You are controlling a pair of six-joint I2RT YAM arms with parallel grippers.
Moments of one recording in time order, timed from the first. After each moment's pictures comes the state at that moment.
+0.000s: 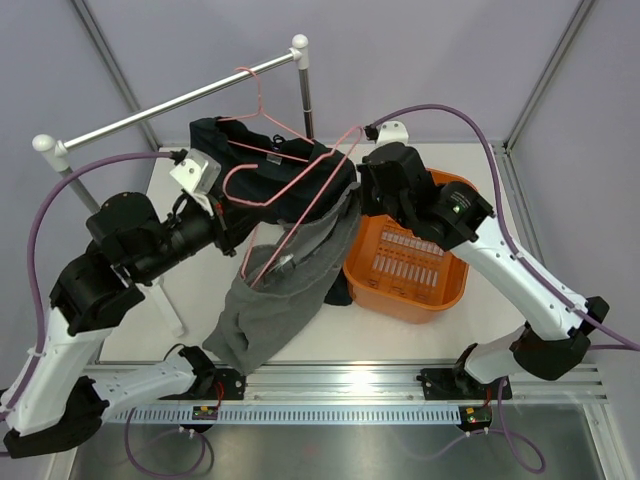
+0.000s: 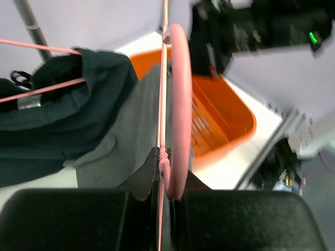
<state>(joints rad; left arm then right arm) -0.80 0.91 1.57 -0.78 0.07 -0.15 0.84 1.45 1.79 -0.90 0.42 0.41</state>
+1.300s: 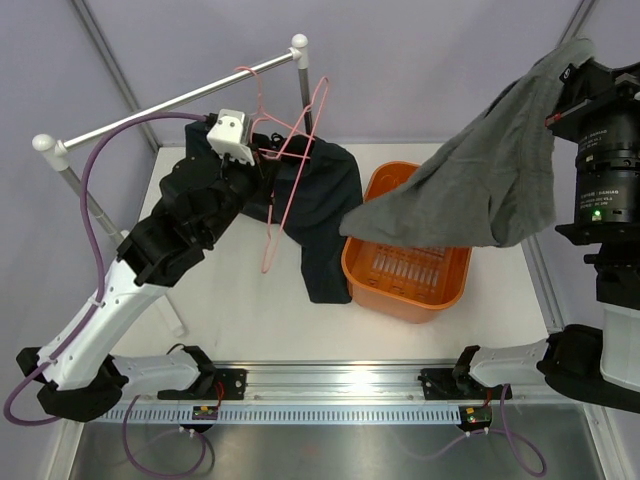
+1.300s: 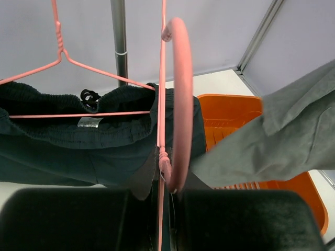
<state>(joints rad) -0.80 1.13 1.57 -0.52 -0.35 -0.21 0.97 1.27 2.31 -0.31 1.04 -0.30</state>
